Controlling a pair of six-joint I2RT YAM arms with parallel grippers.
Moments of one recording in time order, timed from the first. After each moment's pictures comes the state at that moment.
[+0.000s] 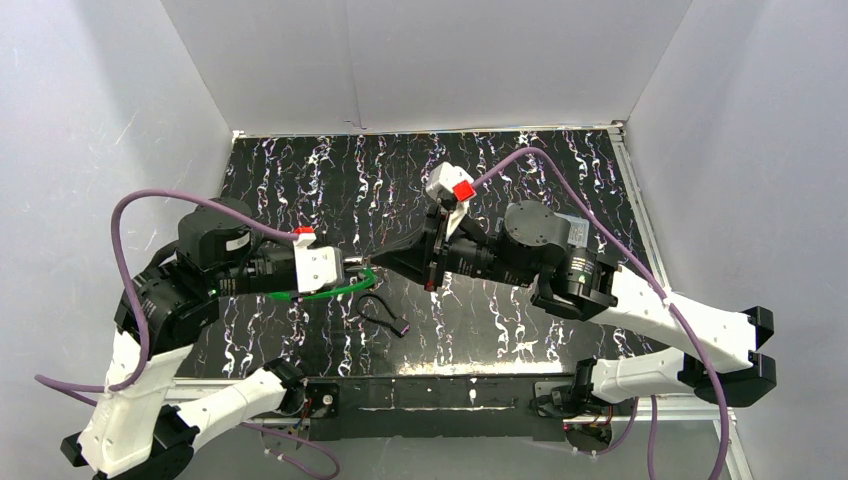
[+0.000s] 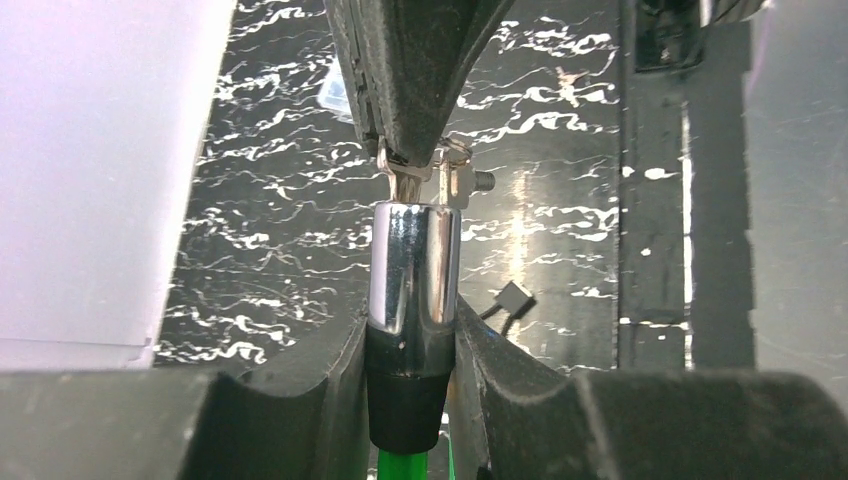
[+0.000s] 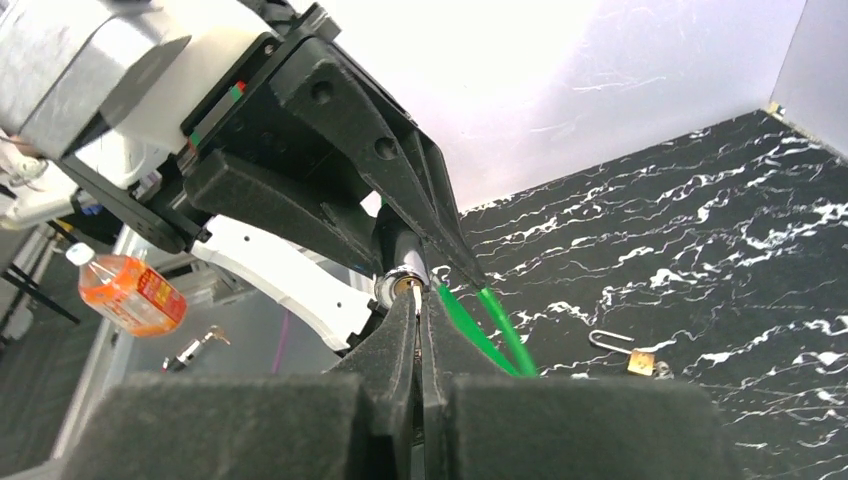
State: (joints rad) left arm -0.66 0.89 1.60 -1.18 0.58 0.68; right arm 1.30 1.19 1.41 -0.17 -0.12 0.23
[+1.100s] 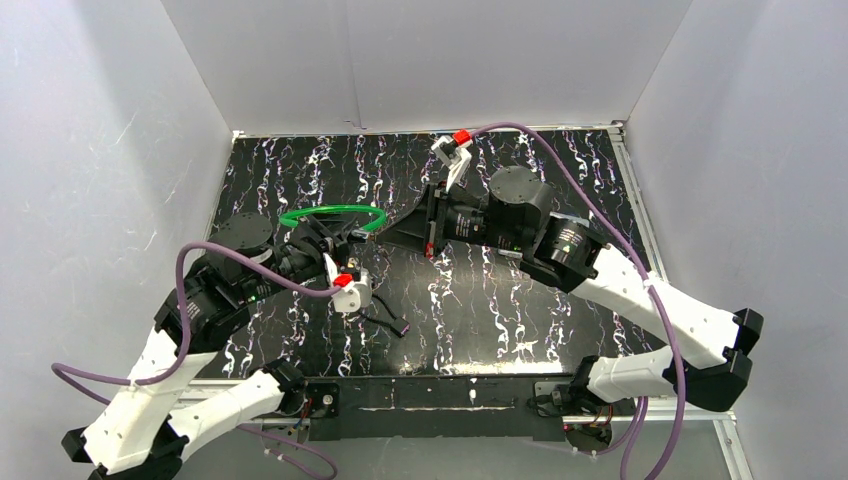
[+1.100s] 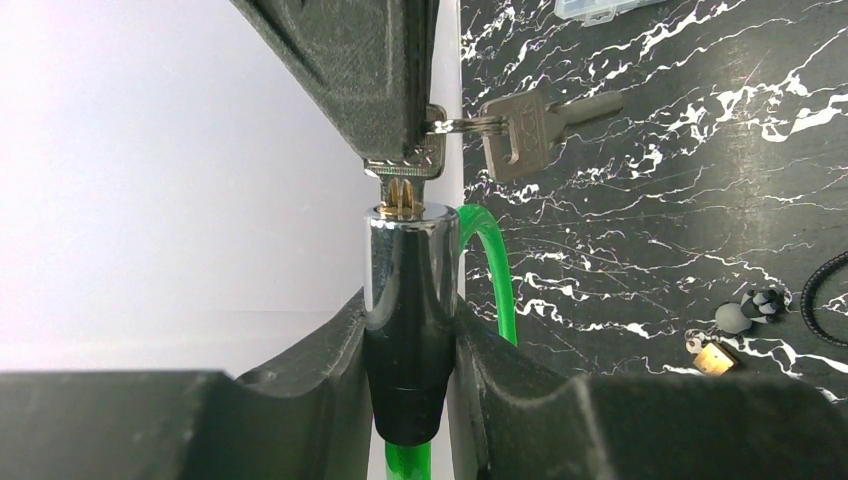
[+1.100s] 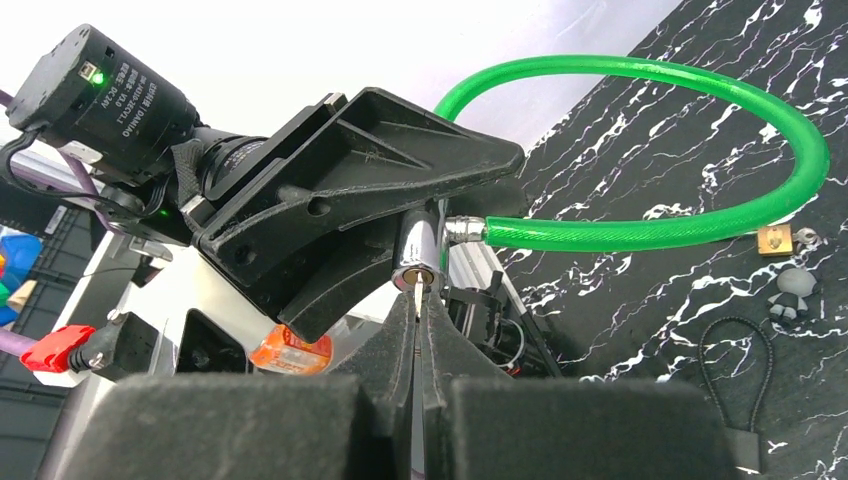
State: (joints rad) left arm -0.73 0.78 1.27 -0.77 0.23 1.27; right arm 1.07 1.26 1.43 -0.23 -0.28 0.74
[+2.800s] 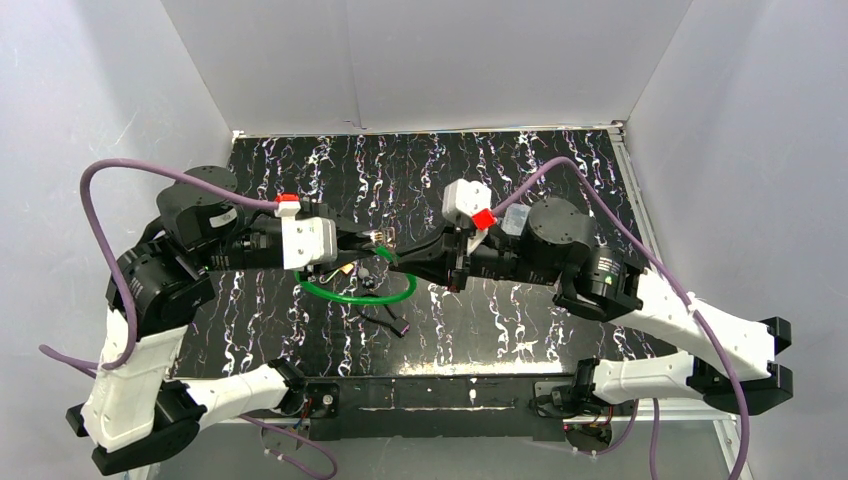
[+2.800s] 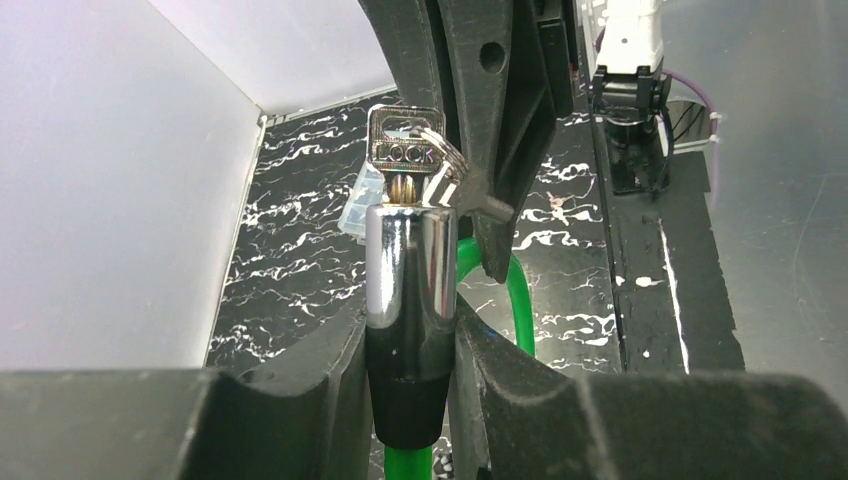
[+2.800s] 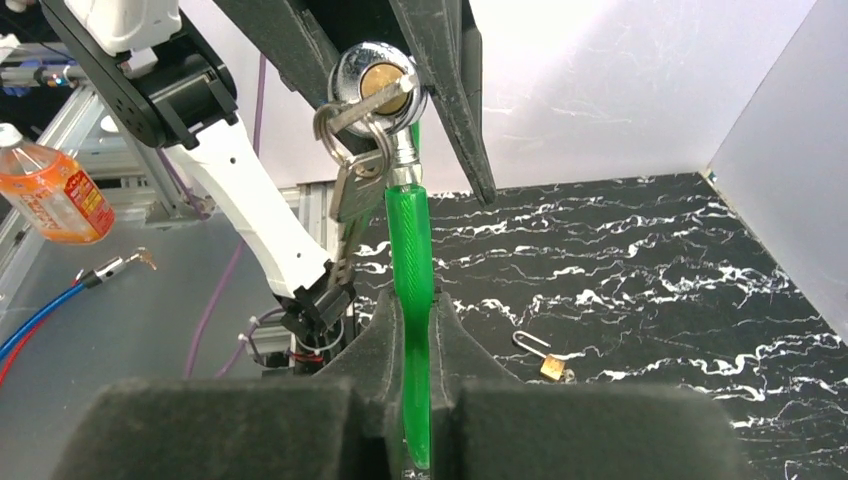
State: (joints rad) left arm -0.74 1.03 1.83 -1.07 0.64 0.60; right arm 1.25 1.13 1.43 -0.27 -0.23 -0.02
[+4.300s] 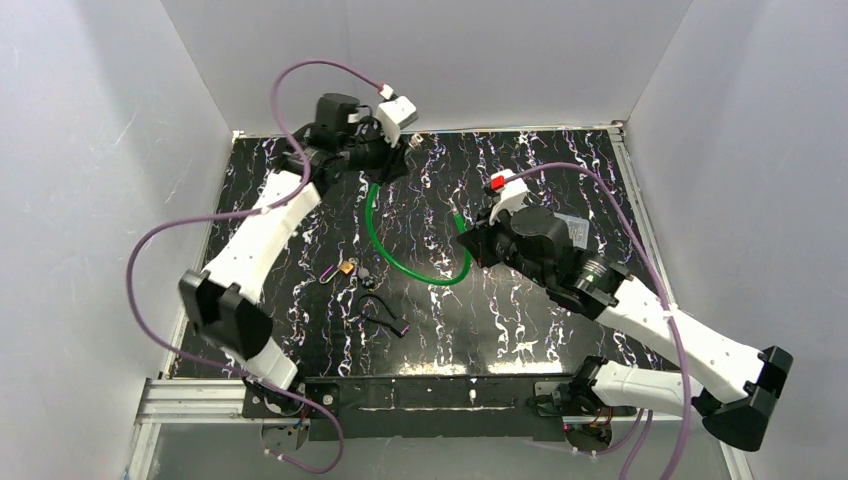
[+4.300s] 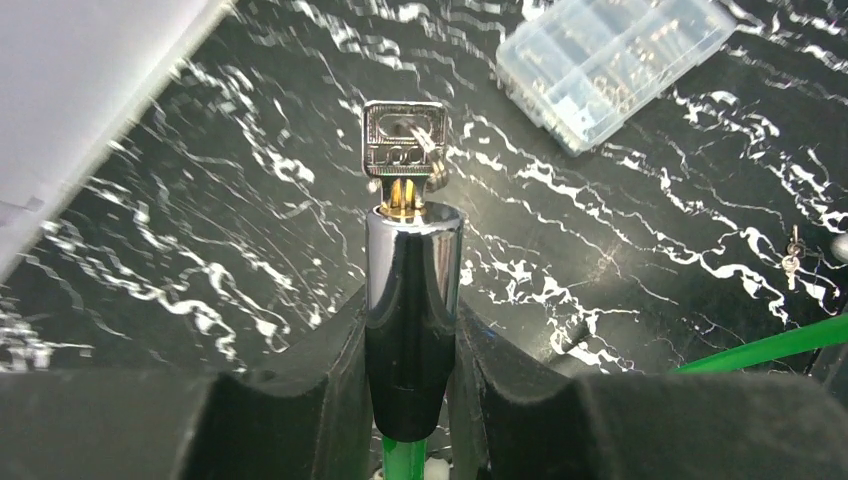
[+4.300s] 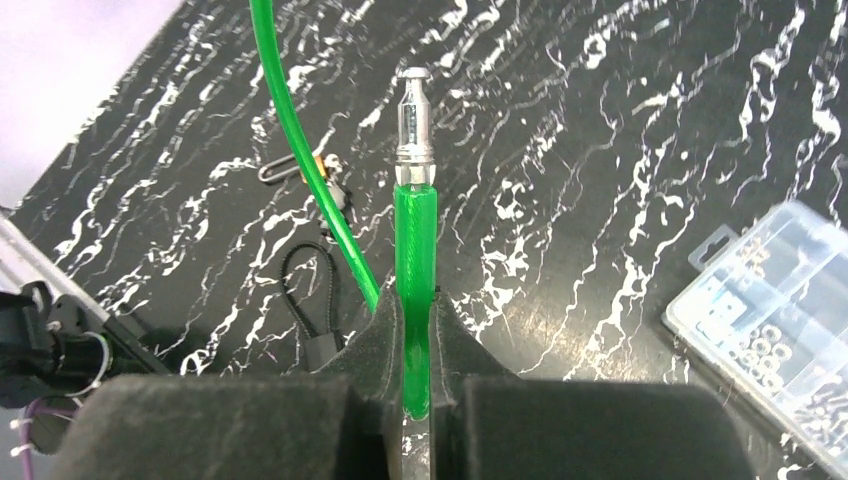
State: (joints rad) left arm -0.44 1.56 1.70 -0.68 0.45 0.31; right arm 0.96 1.00 1.06 -0.39 0.22 0.29
